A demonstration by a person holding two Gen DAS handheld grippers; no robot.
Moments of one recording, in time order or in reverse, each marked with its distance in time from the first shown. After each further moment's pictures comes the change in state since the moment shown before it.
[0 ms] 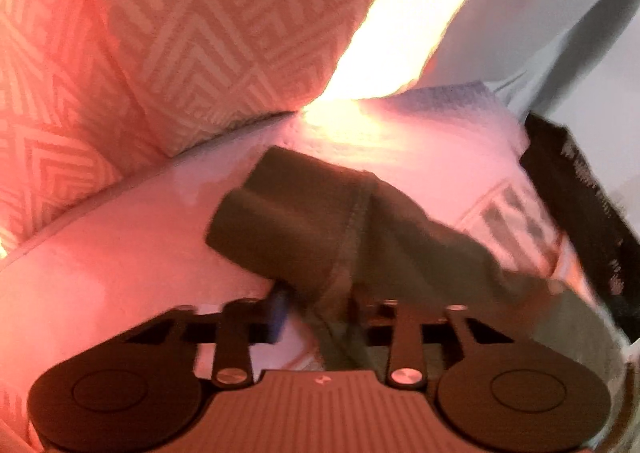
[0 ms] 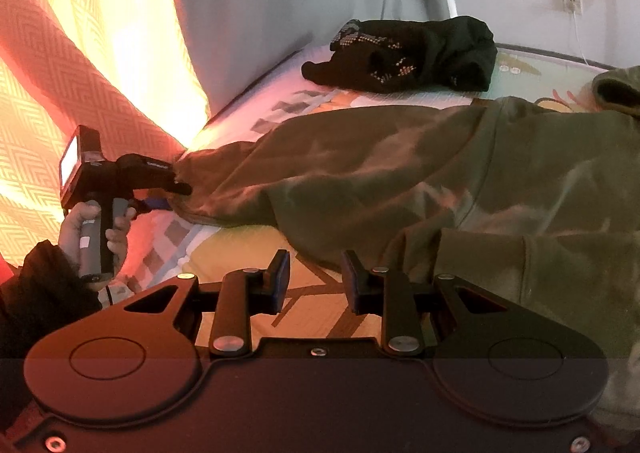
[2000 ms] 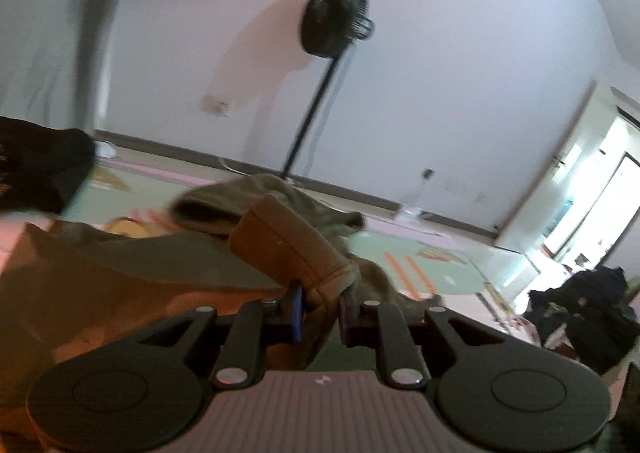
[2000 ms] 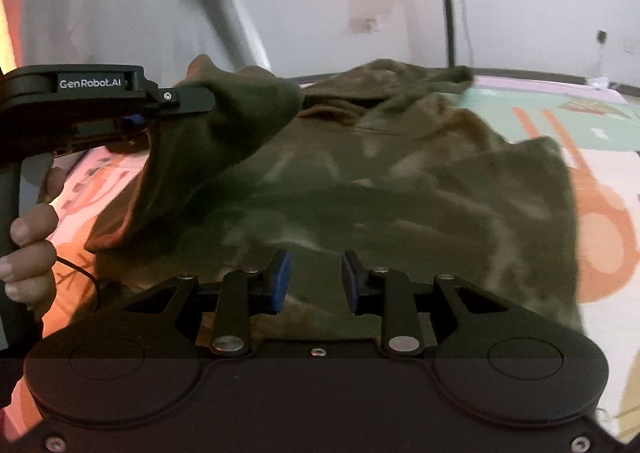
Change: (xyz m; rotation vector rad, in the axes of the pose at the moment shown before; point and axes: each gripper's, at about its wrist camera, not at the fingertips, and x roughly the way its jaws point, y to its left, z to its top) left arm -0.211 -0.407 -0.319 0.724 0.007 -0.851; right arm -0.243 -0.240 -0.089 0.220 -0.159 -0.375
